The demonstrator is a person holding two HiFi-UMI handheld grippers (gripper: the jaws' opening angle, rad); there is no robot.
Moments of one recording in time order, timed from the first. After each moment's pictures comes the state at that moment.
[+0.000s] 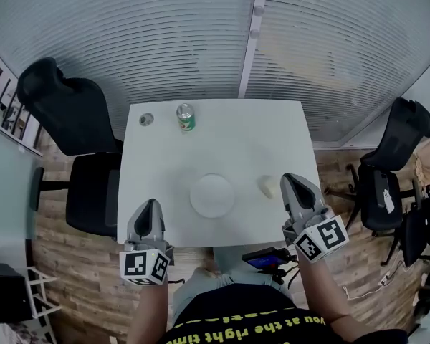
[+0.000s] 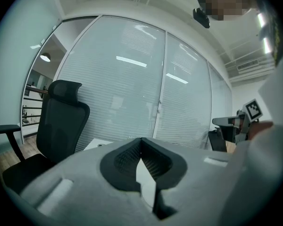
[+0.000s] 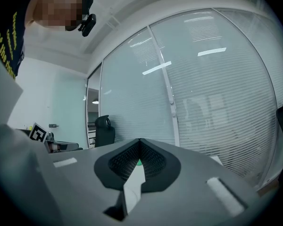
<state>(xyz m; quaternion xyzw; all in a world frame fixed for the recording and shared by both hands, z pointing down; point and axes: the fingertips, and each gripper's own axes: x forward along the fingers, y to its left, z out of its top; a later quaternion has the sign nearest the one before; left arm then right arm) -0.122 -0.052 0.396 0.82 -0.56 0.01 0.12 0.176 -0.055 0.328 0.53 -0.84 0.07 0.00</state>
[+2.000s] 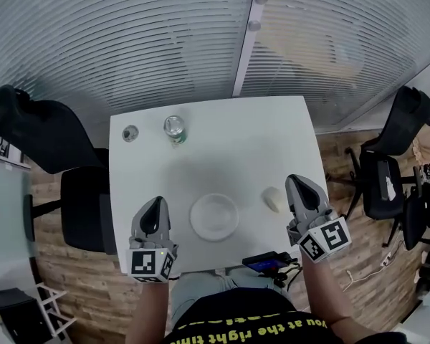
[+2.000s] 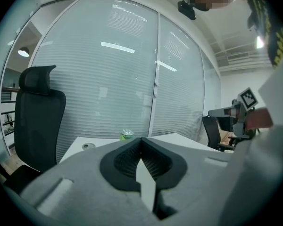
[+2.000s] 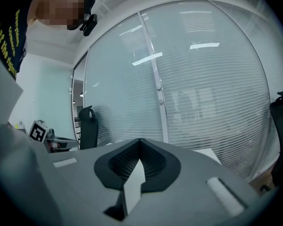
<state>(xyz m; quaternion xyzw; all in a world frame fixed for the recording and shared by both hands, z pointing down) -0.090 -0.167 0.448 0.86 -0.49 0.09 0.12 0.200 -0.141 0.384 0.58 -0.80 0.11 0.04</state>
